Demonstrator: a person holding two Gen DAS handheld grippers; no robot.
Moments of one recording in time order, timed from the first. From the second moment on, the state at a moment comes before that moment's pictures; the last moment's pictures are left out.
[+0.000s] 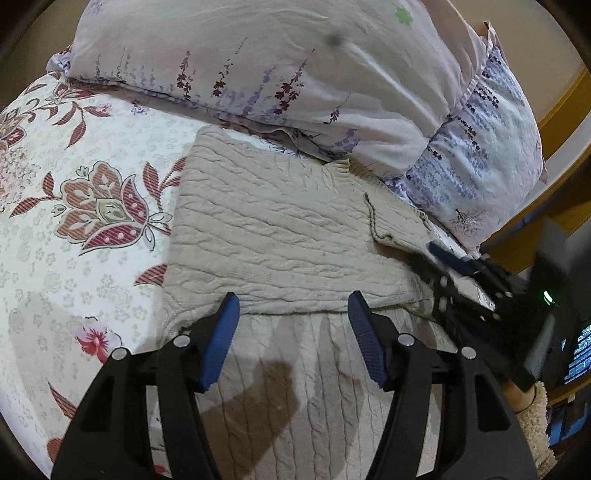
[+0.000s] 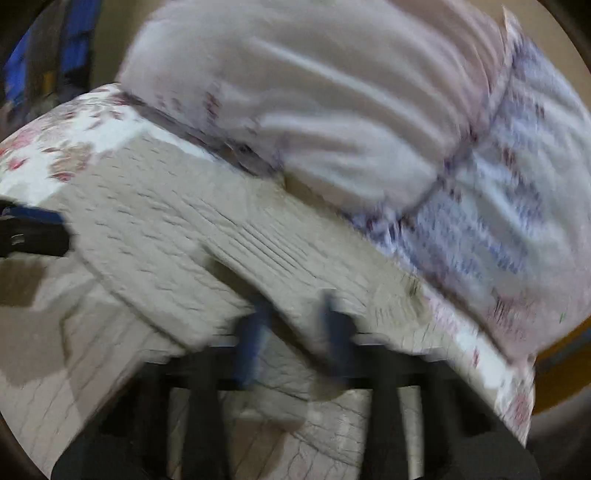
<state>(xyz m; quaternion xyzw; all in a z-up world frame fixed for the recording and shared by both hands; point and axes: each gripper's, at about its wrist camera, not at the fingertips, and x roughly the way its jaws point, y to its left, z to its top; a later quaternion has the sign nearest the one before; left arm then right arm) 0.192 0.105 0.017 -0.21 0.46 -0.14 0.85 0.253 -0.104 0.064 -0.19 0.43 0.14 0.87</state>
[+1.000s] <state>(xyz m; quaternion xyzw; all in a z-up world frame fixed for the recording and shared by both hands) 0.174 0.128 0.019 -0.24 0.46 -0.15 0.84 0.246 -0.351 0.022 0.45 0.47 0.03 0.76</state>
